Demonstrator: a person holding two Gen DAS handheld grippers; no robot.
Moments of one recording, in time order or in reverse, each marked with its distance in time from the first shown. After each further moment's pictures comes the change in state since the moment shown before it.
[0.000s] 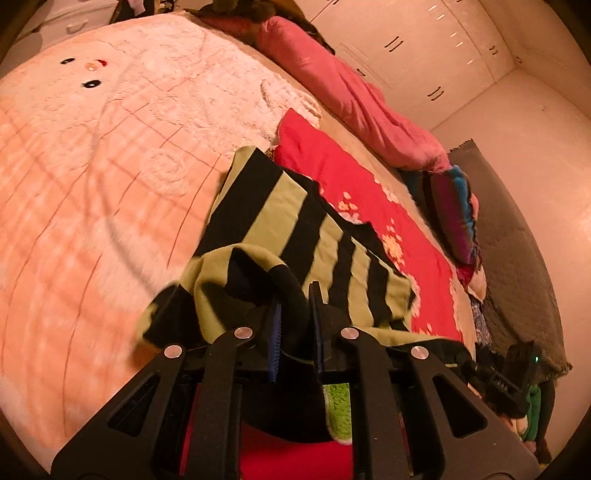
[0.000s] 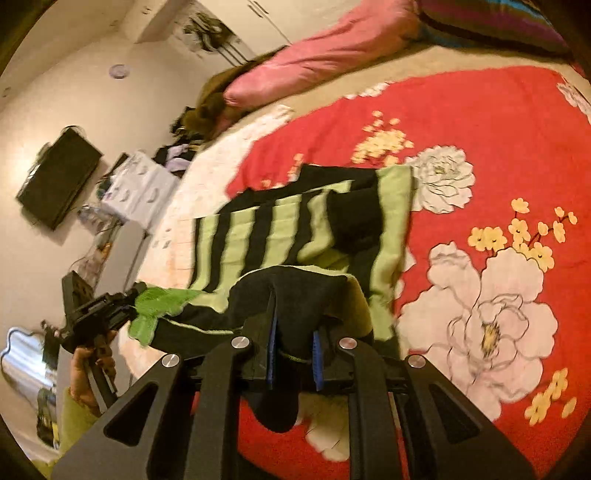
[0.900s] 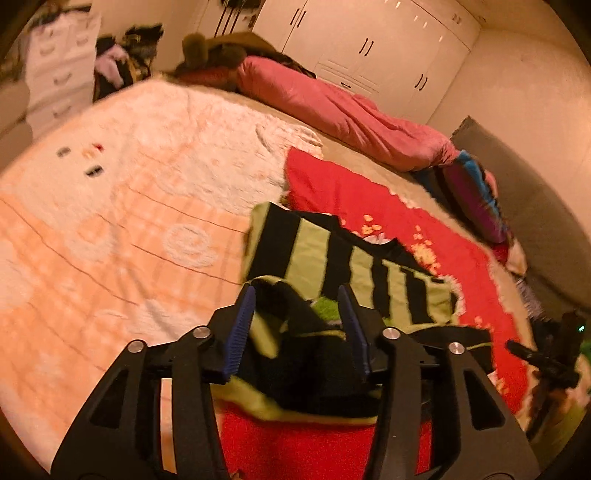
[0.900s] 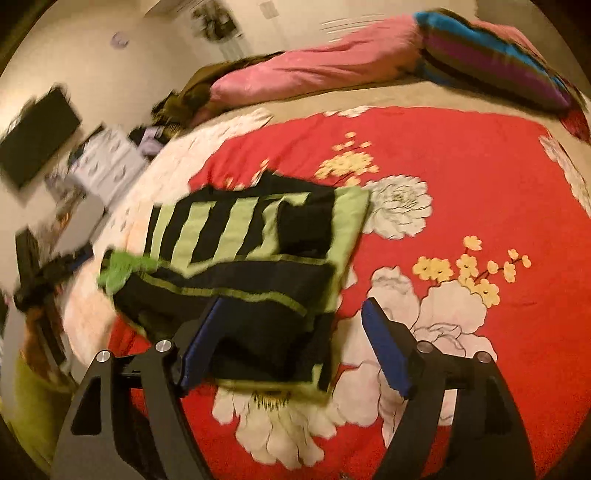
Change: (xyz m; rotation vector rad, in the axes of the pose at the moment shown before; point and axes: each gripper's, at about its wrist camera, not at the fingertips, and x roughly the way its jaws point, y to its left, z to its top) left arm -0.027 -0.010 0.009 0.271 -0.140 0.154; right arm -0.012 0.001 -0.012 -0.209 -0.026 -0.191
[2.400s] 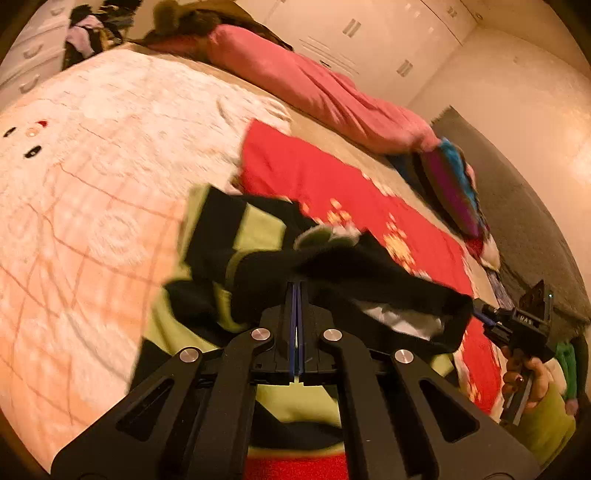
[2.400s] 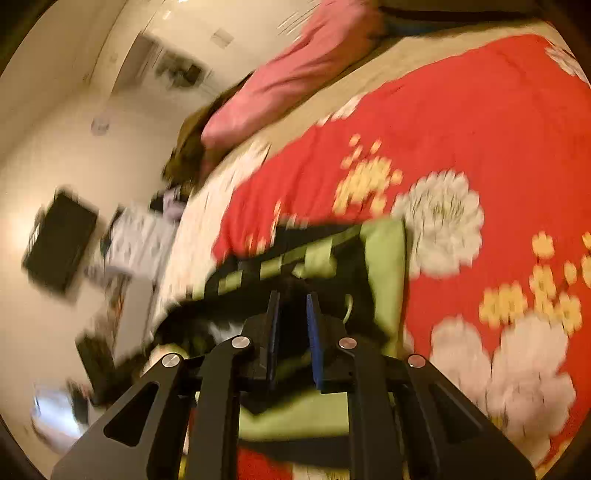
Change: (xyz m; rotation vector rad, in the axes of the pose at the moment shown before) left arm 0.068 -0.016 0.022 -0.057 0.099 -0.153; right arm 0.053 -0.056 0.073 0.435 -0.075 0.258
